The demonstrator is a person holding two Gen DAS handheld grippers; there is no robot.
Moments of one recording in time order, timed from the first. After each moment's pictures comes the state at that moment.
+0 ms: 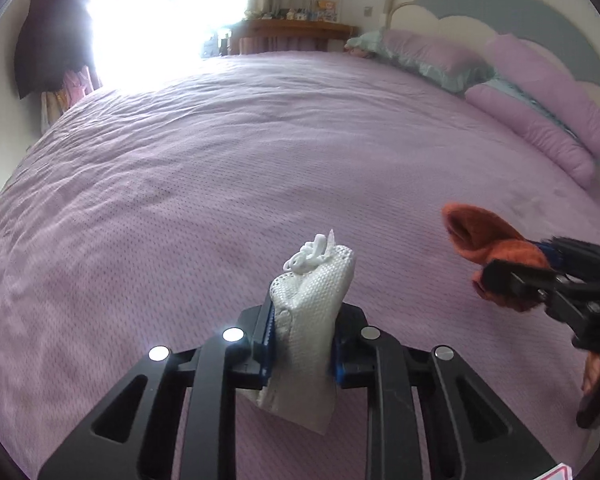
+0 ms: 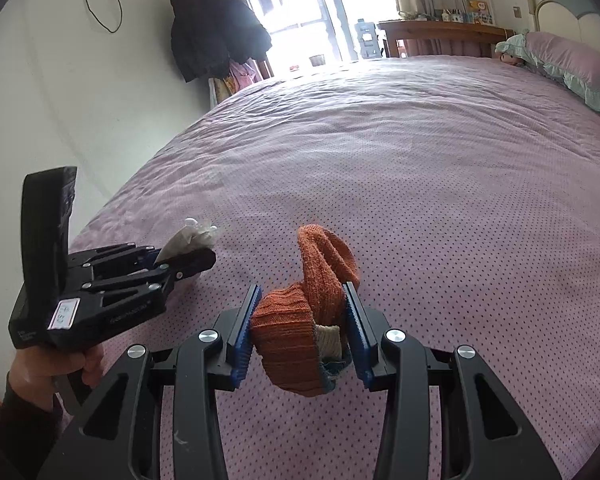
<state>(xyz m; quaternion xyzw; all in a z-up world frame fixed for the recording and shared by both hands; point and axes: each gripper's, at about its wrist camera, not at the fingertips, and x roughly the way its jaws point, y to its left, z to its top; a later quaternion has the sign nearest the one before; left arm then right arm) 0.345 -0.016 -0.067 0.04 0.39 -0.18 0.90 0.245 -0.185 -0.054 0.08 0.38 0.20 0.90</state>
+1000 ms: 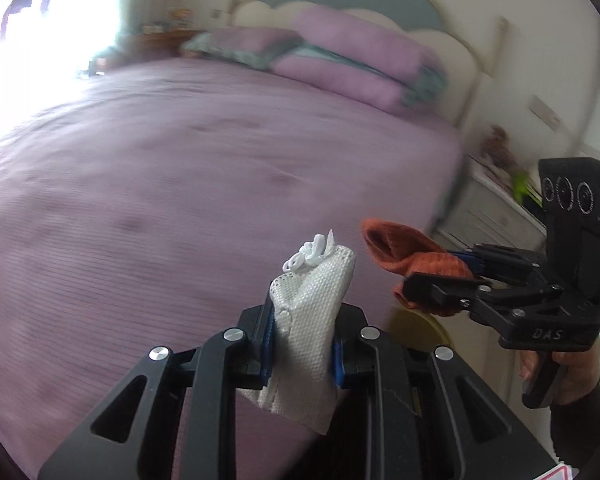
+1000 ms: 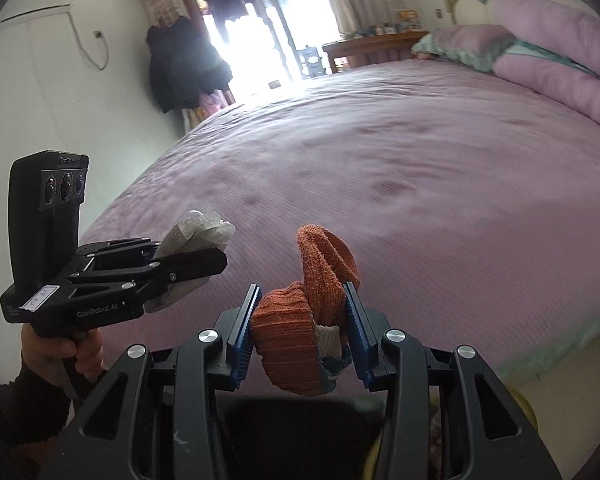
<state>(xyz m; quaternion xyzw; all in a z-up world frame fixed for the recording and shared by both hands) 0.053 -0.177 -0.061 0.06 0.38 -0.42 0.82 -0.099 -0.330 -0.053 0.14 0.35 0.11 0.92</state>
